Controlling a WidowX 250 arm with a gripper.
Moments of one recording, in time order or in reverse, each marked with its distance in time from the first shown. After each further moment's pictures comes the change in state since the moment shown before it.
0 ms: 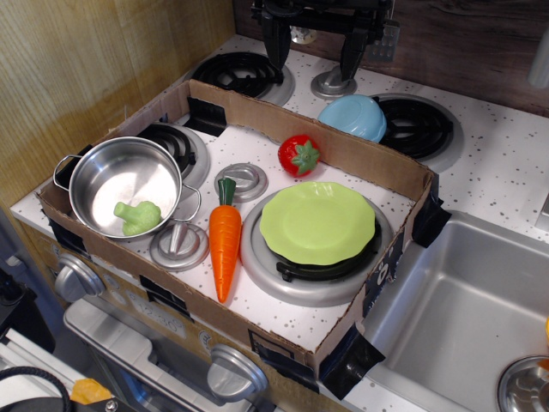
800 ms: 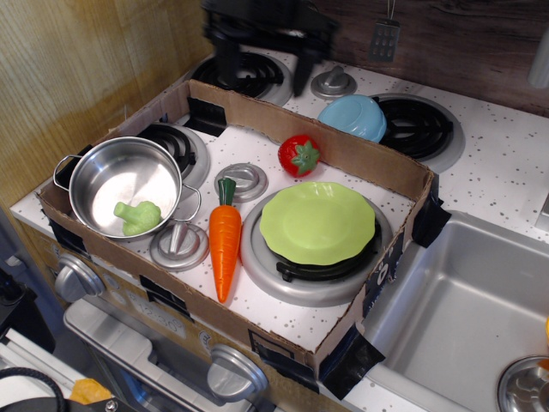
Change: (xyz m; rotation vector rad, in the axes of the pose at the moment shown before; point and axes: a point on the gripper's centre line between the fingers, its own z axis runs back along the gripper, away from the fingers) arm -0.019 0.046 -0.005 0.097 0.026 0.100
